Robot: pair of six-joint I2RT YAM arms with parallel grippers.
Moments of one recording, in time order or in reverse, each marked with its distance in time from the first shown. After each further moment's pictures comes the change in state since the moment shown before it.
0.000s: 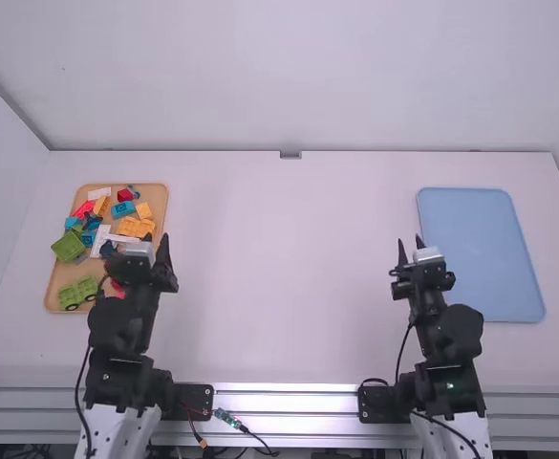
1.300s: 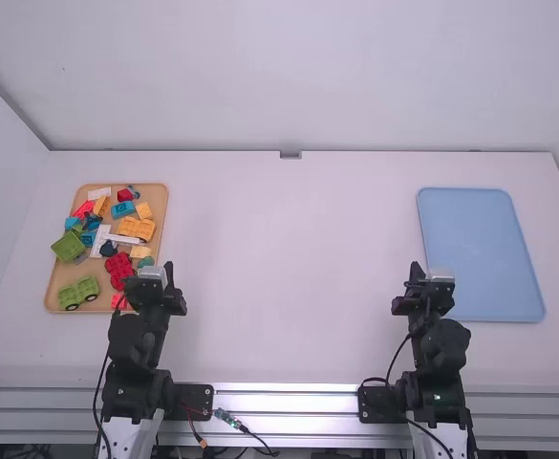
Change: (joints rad) left arm 0.033 -0.286 -0.260 -0.158 0.041 -0.026; right arm -0.129 -0.281 -0.247 -0.146 0.025 0.262
